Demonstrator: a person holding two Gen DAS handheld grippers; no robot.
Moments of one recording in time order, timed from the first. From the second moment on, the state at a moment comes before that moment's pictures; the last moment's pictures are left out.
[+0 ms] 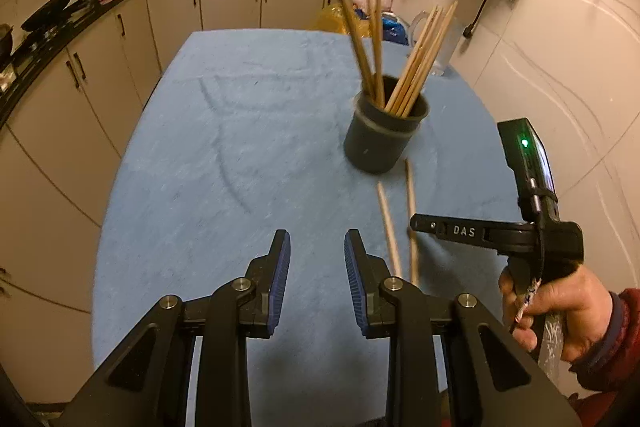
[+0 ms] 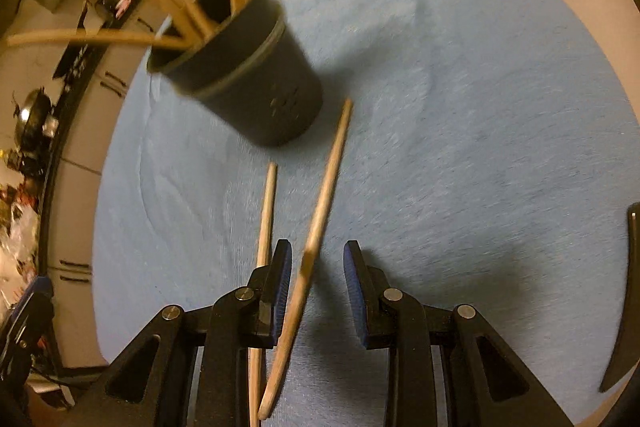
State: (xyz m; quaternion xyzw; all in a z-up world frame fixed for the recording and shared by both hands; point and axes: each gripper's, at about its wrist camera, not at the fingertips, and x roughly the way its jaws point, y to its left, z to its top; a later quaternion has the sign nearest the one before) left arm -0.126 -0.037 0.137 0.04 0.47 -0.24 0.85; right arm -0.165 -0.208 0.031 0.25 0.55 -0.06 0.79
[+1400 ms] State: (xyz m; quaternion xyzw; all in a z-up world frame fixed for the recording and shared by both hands) left arm -0.089 -0.173 0.032 0.10 0.58 -0.26 0.76; right arm -0.174 -0.293 0.020 0.23 0.60 -0.07 0.76
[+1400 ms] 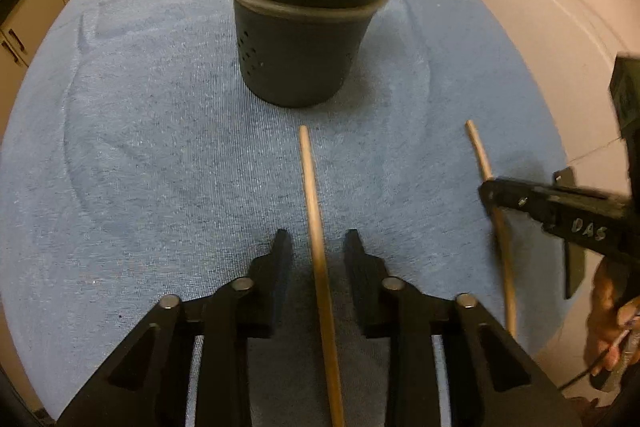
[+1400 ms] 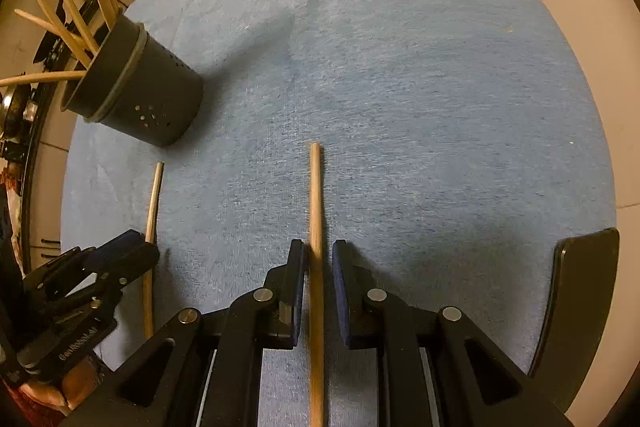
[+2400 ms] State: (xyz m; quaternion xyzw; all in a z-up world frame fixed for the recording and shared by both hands) left arm -0.129 -0.099 0.188 0.03 0.40 -0.29 0.87; right arm -0.211 -0.214 0.172 0.20 0.36 -0.01 0.91
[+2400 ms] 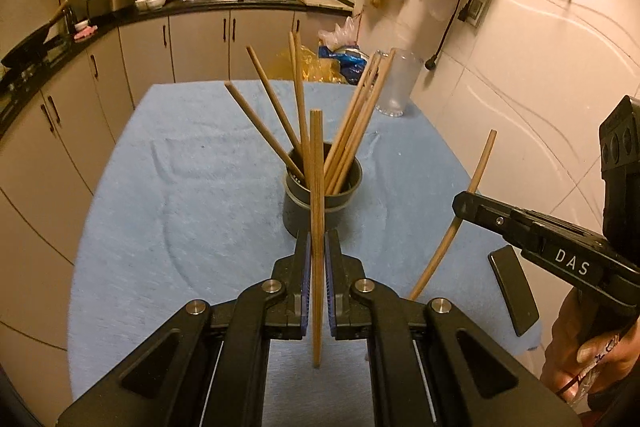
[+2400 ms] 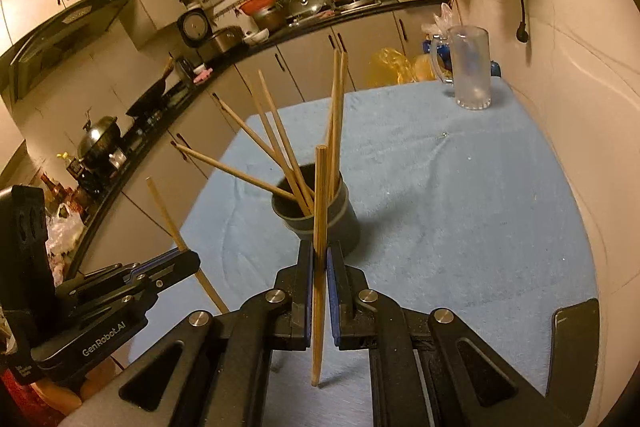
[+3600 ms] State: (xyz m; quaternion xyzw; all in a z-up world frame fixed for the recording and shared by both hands) left arm -0.118 -0.099 0.210 0.04 0.37 -0.29 0.88; right arm -0.219 -0.235 0.205 0.24 0.32 -0.02 0.92
